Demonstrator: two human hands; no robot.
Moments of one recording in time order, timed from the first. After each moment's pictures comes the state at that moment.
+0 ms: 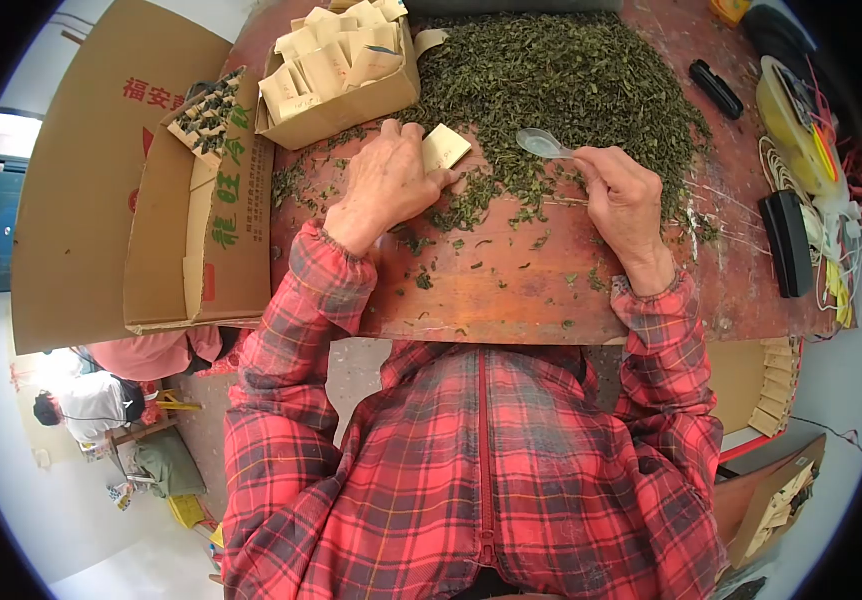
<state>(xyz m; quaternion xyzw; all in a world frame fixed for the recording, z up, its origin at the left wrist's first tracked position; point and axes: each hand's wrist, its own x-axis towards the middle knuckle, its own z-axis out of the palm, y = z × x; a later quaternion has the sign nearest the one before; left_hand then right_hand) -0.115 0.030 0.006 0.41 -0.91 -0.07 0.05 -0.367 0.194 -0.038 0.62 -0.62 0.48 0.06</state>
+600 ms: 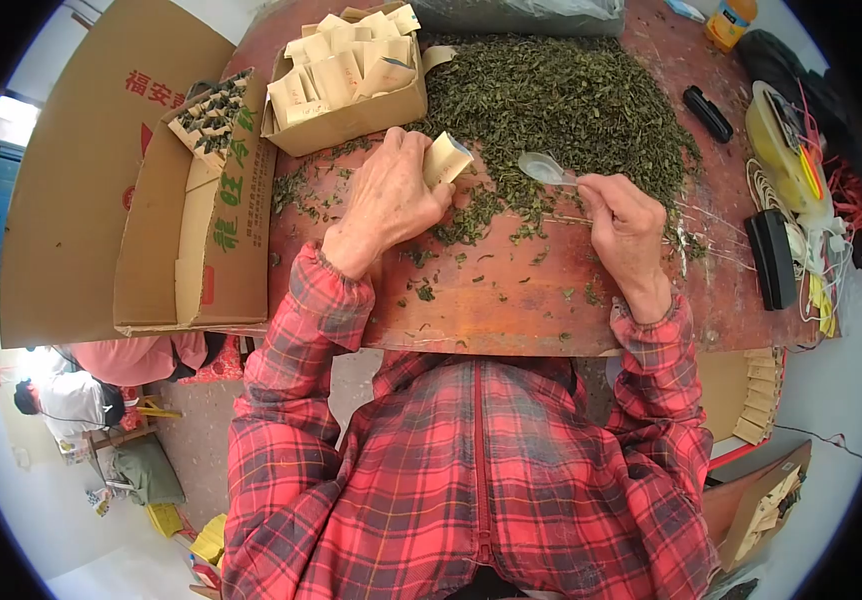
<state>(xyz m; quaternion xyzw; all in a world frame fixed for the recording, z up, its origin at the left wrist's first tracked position) -0.106 0.040 0.016 0.38 -0.90 -0.15 0.14 -0.360 0.207 -0.020 0.61 -0.62 0.49 0.03</state>
